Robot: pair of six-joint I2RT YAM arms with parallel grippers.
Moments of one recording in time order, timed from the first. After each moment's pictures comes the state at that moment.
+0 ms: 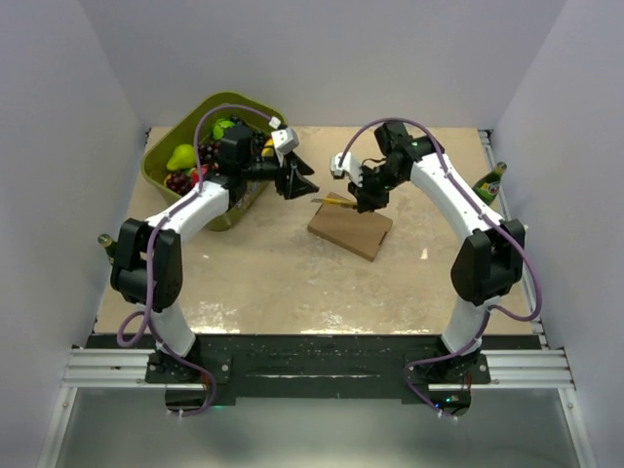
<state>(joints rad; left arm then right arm) -0.33 1.76 1.29 0.16 1.01 0.13 0.36 1.82 1.73 -1.10 -0.53 -0.99</state>
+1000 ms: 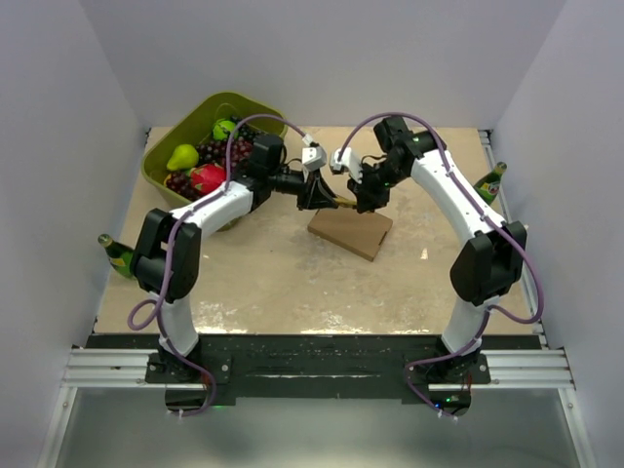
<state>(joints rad) -0.46 1.88 1.38 0.05 1.10 0.21 0.37 1.83 1.80 -1.18 -0.51 -0.92</state>
